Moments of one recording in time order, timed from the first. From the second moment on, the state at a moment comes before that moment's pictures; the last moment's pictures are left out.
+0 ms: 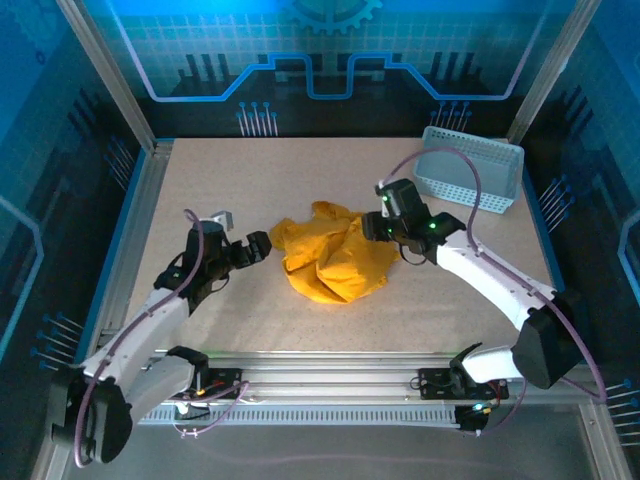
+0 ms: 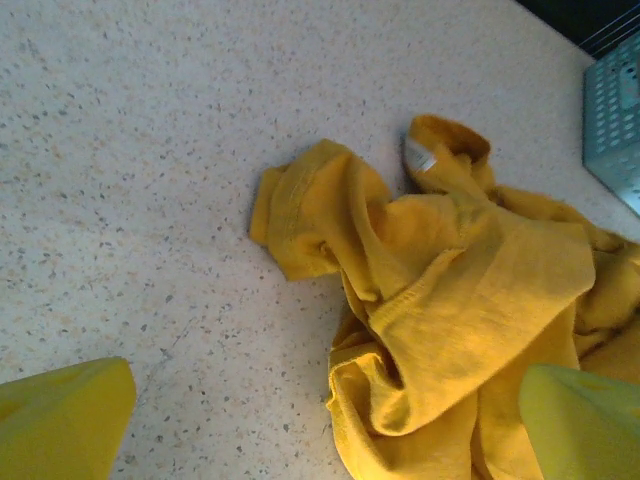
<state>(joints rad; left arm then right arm) -0.25 1.00 0.59 -0.27 0.10 -0.62 0.53 1.36 1.07 -0.56 0.15 0.34</state>
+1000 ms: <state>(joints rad) -0.45 1.68 1.03 -0.34 0.15 -0.63 0.59 1.54 0.94 -0.47 0.06 0.55</state>
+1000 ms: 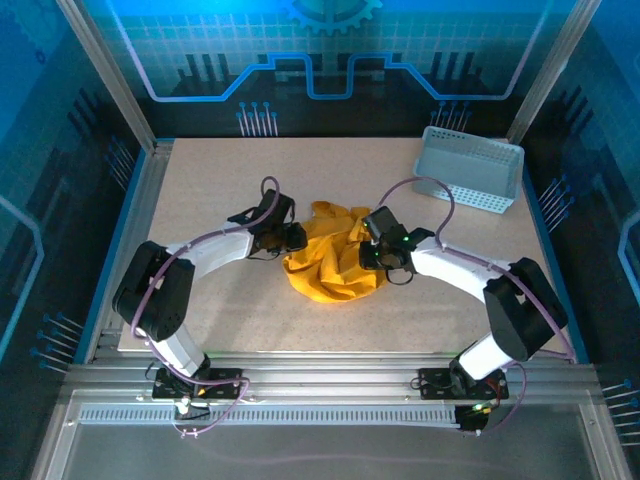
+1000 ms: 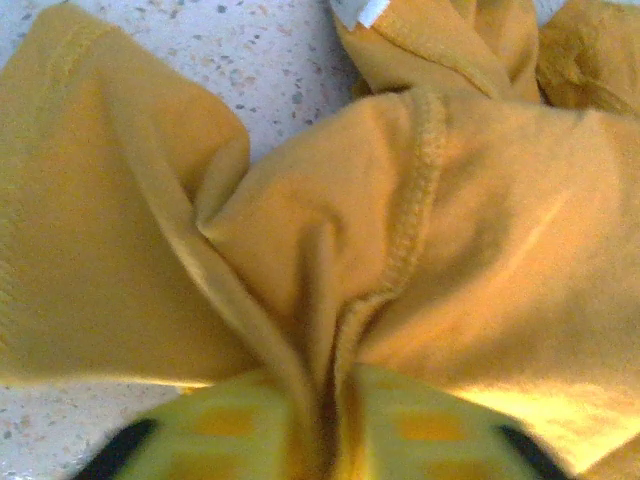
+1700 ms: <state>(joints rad) -0.35 0.94 1.19 -0.38 0.03 -0.56 0.43 1.34 1.28 -0.56 0.10 0.39</state>
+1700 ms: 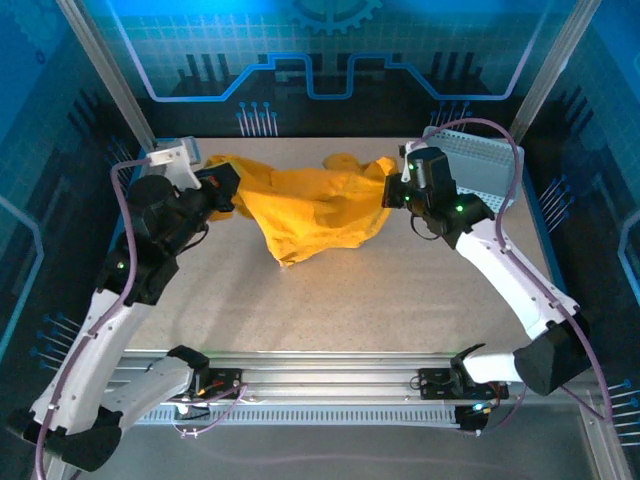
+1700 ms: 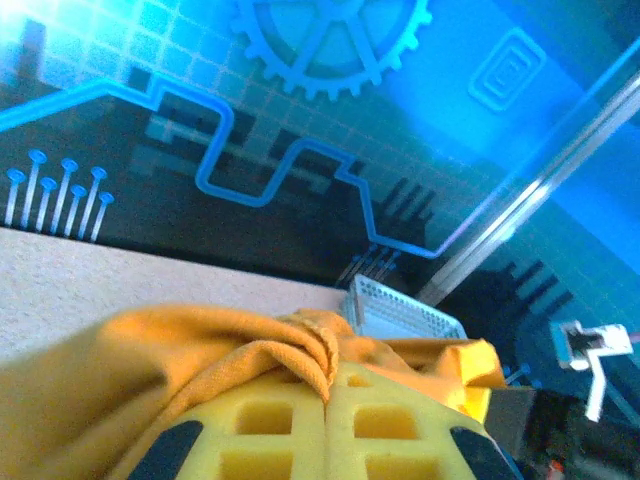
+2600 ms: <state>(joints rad) -0.49 0.86 0.72 -0.35 -0.07 -0.70 0.70 1.36 1.04 -0.53 0.08 0.44</state>
